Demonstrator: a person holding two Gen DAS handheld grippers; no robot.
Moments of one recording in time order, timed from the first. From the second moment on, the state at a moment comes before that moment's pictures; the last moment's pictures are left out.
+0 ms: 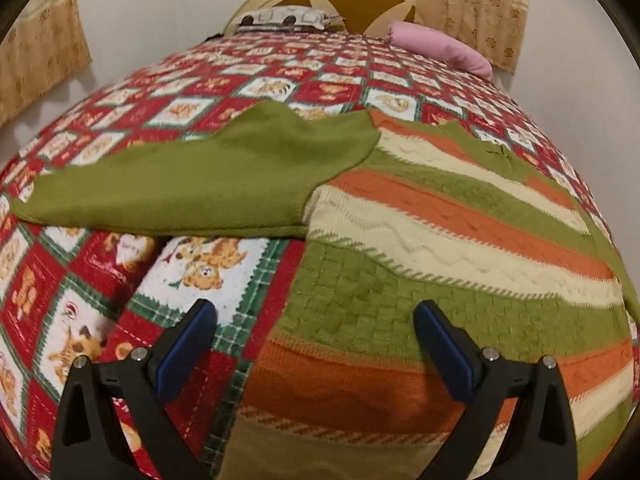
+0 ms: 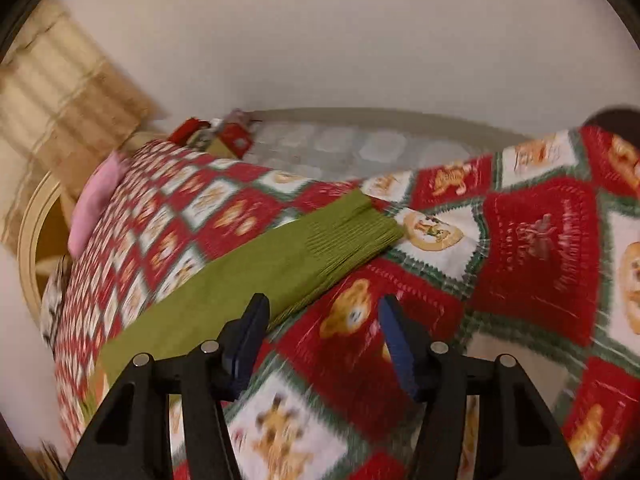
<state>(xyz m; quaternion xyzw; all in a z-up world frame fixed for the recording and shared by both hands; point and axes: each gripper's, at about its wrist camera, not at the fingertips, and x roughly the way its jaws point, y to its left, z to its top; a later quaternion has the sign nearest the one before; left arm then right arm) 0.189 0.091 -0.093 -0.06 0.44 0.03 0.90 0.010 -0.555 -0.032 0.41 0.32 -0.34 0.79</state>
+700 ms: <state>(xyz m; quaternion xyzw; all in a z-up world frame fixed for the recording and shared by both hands) 0.197 0.087 -0.096 -0.06 0.44 0.02 0.90 0.052 -0.556 -0.003 0.33 0.31 -0.35 0.82</state>
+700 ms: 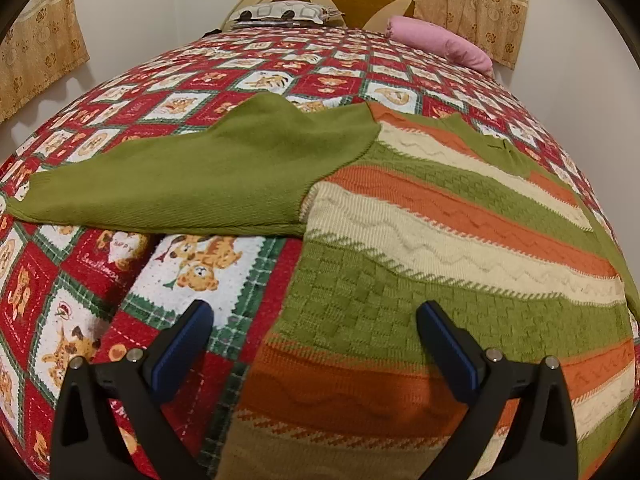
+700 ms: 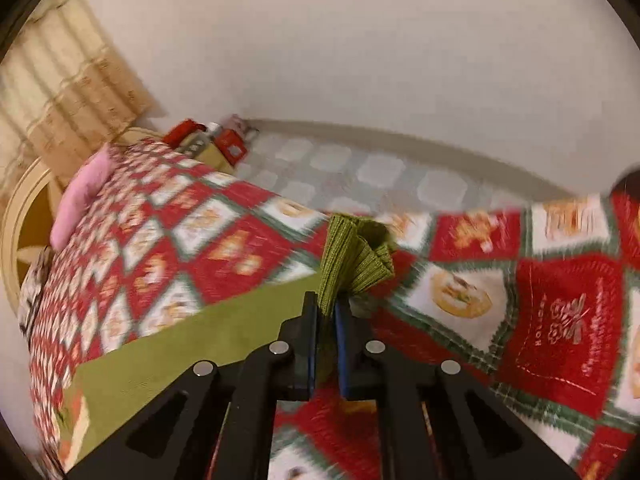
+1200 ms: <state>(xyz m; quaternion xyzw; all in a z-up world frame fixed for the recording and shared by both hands) 0.196 0.090 -0.096 -0.07 0.44 0.02 0.90 0.145 -0.372 0.070 0.22 0.33 -0.17 0.90</state>
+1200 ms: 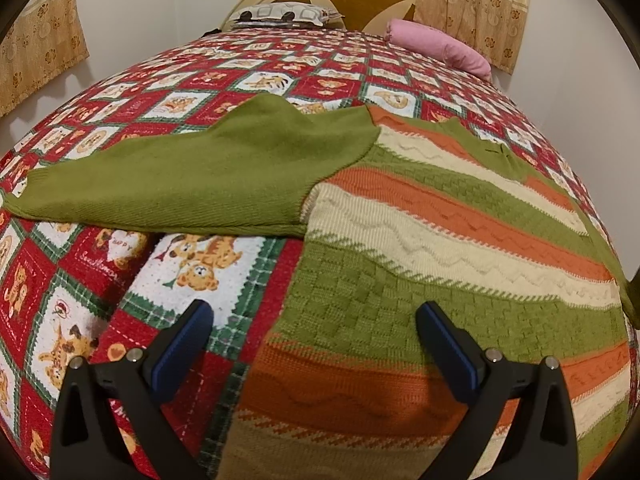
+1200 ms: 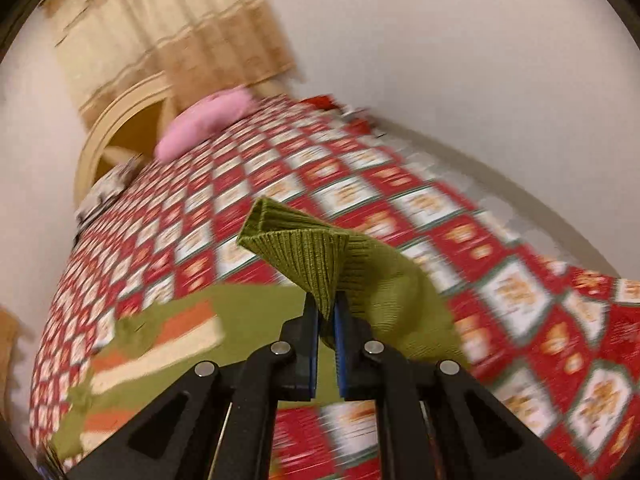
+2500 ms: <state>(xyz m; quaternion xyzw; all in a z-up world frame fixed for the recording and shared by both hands) 0.194 0.106 -0.094 -0.12 0.41 0.00 0.90 0.285 0.000 -0.042 0.24 0.48 0.30 0.79</state>
